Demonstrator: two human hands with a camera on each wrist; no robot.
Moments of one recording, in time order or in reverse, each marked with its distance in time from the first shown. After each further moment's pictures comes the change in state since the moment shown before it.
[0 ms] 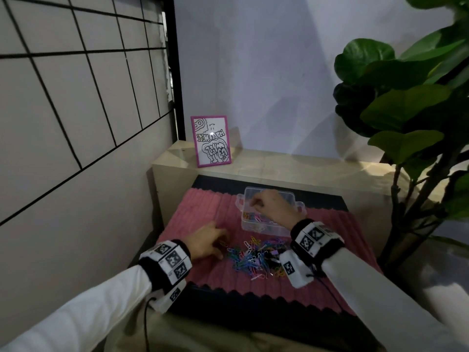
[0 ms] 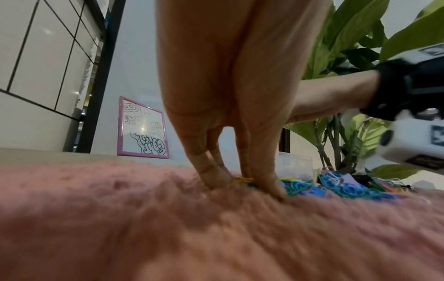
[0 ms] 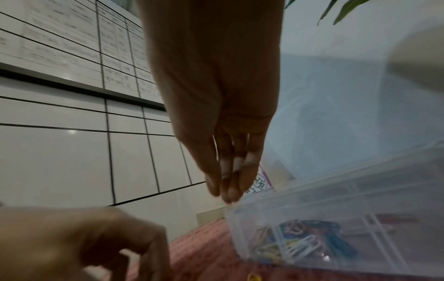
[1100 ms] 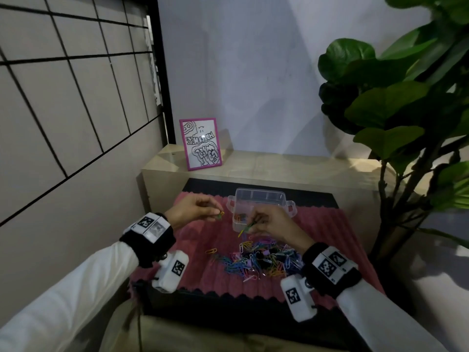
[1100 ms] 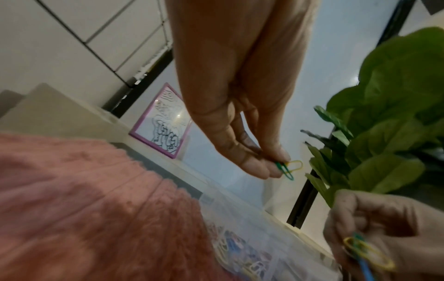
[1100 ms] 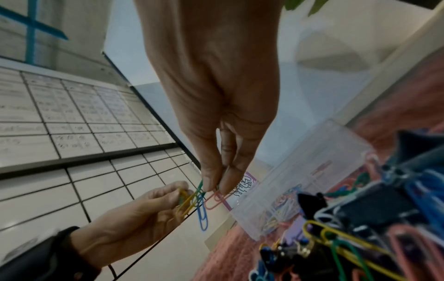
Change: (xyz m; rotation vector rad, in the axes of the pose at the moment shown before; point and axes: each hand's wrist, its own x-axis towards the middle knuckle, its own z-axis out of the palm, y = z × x) left_hand 0.010 0.003 -0.056 -0.990 0.221 0.029; right_hand -0.053 0.009 0.005 0.649 -0.013 -0.005
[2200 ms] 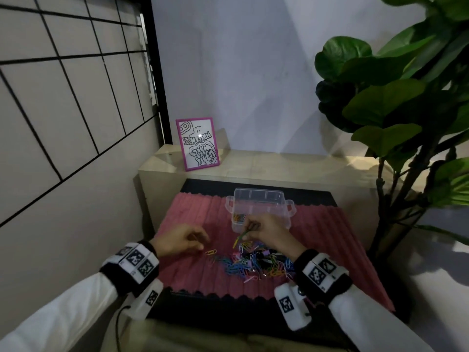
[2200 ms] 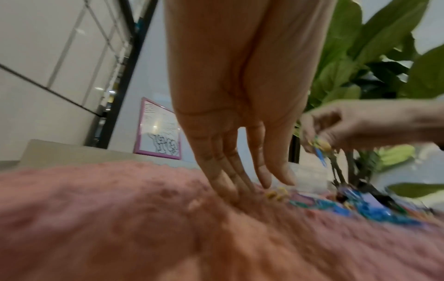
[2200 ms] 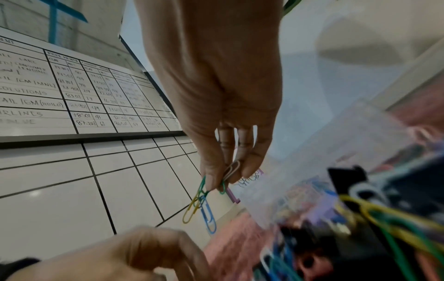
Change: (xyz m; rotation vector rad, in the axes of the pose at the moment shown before) left_hand -0.028 -0.044 -0.011 0.679 -0.208 -0.022; right_hand -0.002 0.002 0.019 -0.121 0.013 0.041
